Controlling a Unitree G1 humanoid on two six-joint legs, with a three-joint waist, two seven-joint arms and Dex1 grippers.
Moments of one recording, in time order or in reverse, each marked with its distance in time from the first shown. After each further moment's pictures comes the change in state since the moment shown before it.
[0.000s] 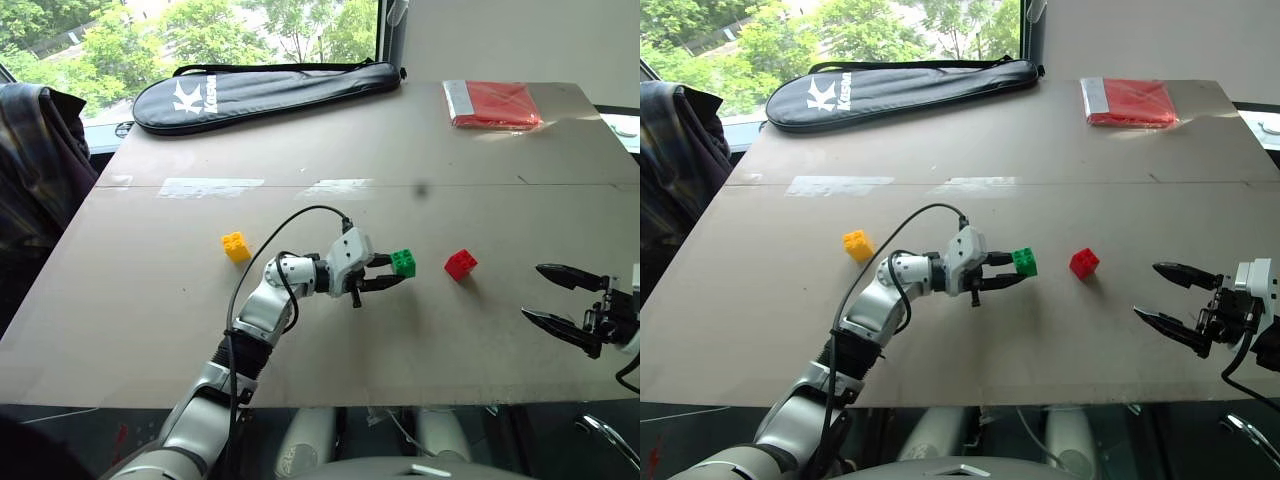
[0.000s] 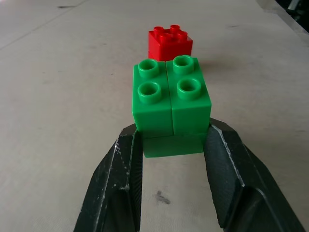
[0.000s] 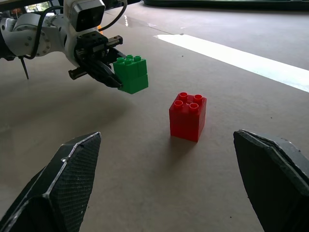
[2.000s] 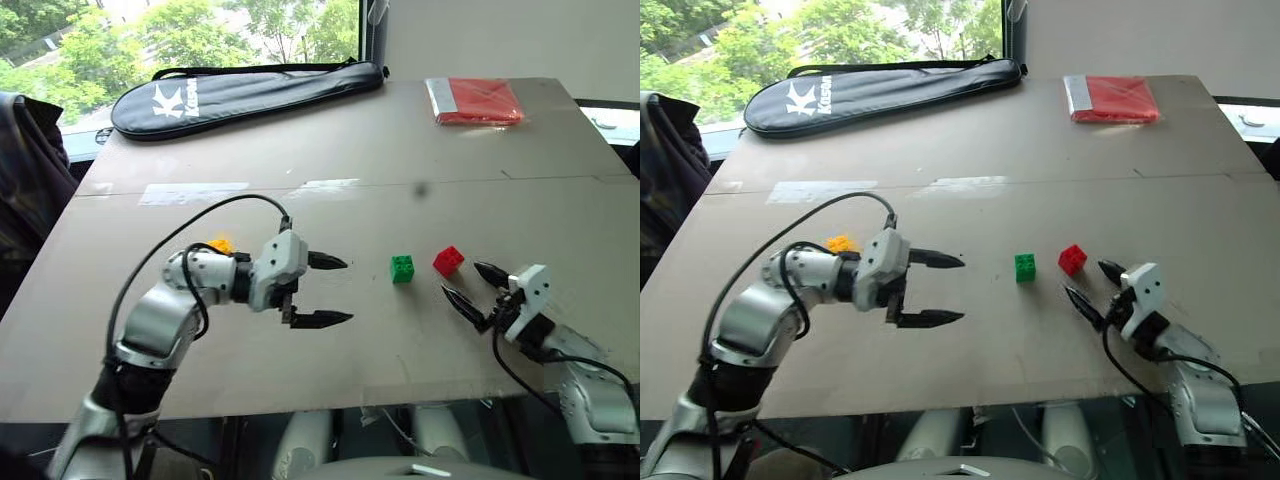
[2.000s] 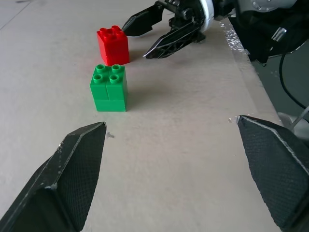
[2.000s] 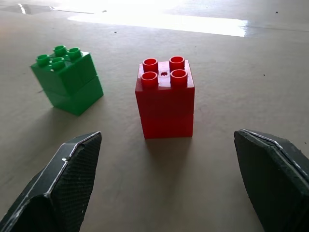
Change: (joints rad) left arm 0.241 0.476 0.263 -0.714 -0.272 0.444 -0.145; right arm -0.078 0.416 0.317 -0.150 -0.378 0.046 -0.706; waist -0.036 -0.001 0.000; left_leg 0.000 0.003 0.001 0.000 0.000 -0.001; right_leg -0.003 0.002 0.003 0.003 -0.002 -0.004
